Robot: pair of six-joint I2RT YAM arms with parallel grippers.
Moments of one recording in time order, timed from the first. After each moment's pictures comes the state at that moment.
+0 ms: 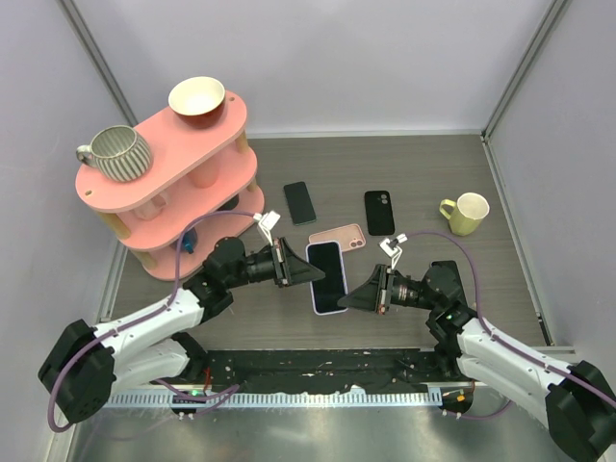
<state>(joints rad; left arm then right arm) -0.74 1.03 0.46 0.47 0.52 -1.10 0.62 0.73 0.12 0.64 -0.77 1.13</state>
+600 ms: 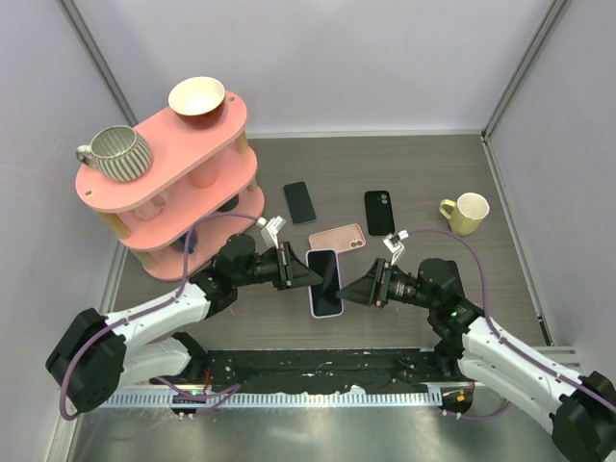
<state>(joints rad) -0.72 1.10 0.48 0.36 0.52 -1.03 0.62 0.69 0.19 0.35 -0.63 1.04</state>
